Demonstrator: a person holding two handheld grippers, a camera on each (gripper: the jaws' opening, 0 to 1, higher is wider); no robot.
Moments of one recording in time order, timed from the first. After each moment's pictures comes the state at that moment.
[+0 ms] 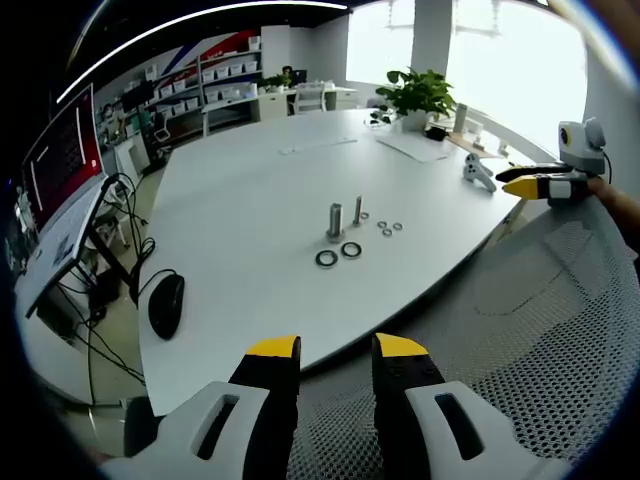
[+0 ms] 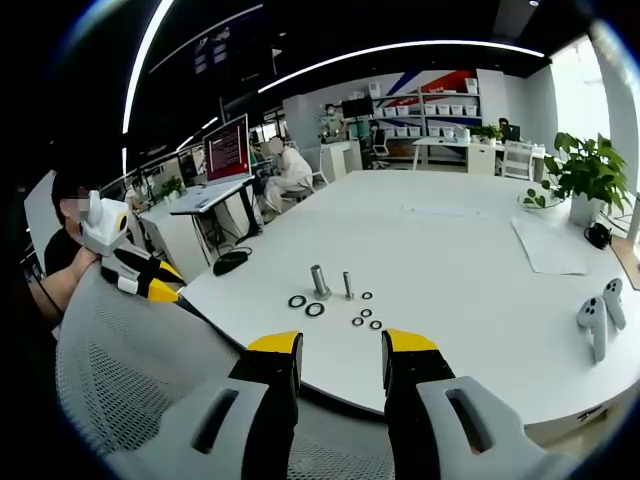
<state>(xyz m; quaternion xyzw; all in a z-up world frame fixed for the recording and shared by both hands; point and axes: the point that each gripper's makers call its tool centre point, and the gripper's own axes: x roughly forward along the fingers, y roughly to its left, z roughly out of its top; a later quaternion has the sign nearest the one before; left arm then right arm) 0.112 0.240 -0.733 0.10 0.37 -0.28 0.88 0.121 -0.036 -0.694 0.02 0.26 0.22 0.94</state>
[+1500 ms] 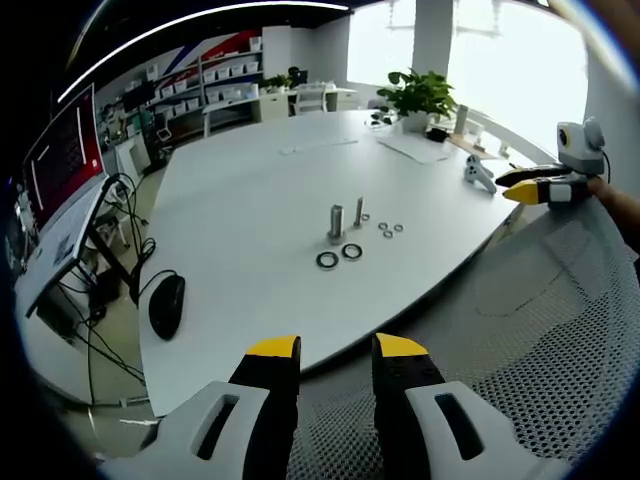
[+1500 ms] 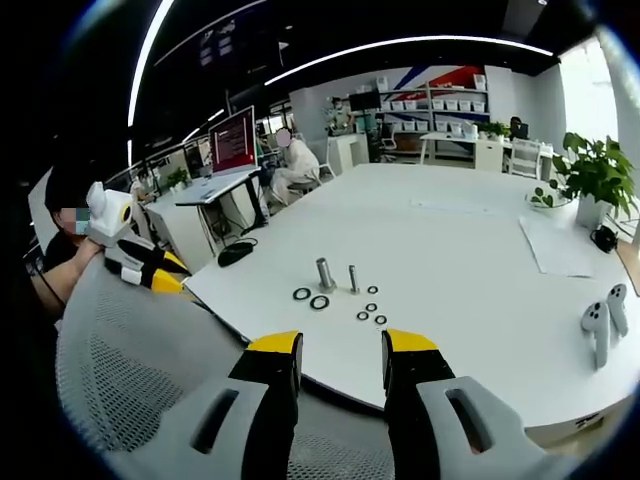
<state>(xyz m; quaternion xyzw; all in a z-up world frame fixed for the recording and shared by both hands) 0.113 0.240 -0.732 0.09 0.37 -0.27 0.88 0.119 -0.028 -0.699 0.00 0.28 0.25 0.93</state>
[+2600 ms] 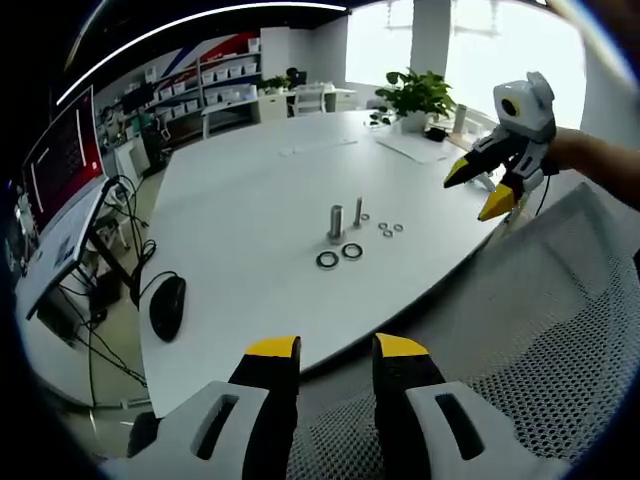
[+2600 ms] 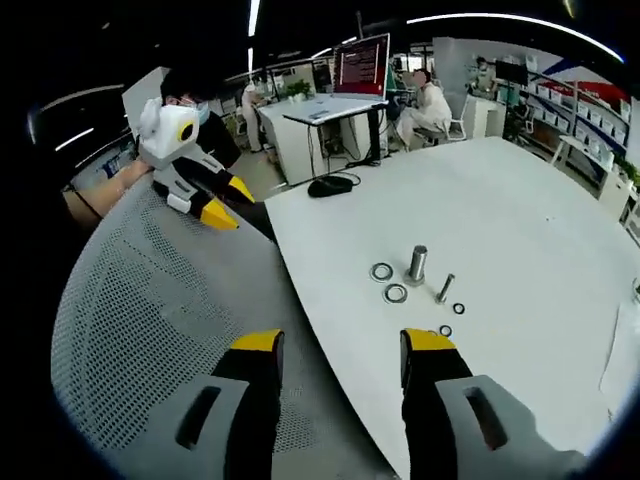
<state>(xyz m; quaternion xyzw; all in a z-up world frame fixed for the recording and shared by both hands) 0.113 0.241 -0.732 0.10 0.37 -0.28 0.88 0.156 0.055 -0.732 -0.15 0.36 0.50 0.78</state>
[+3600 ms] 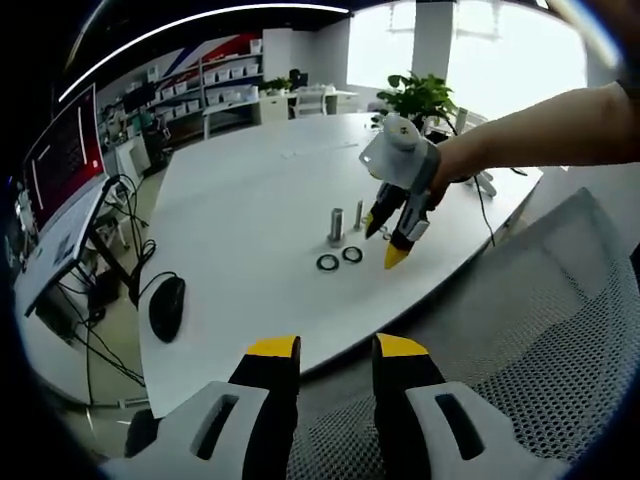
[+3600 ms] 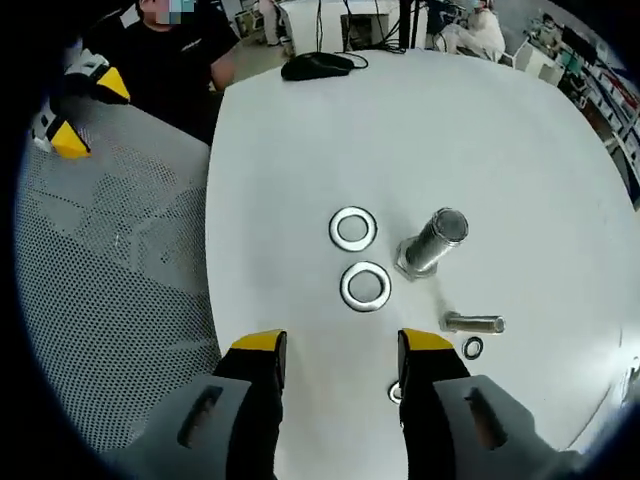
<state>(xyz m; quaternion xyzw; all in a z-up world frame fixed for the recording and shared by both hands) 0.115 0.241 -0.731 0.09 0.37 -0.28 0.88 0.226 0.082 -0.866 -0.35 0.49 0.49 0.63</state>
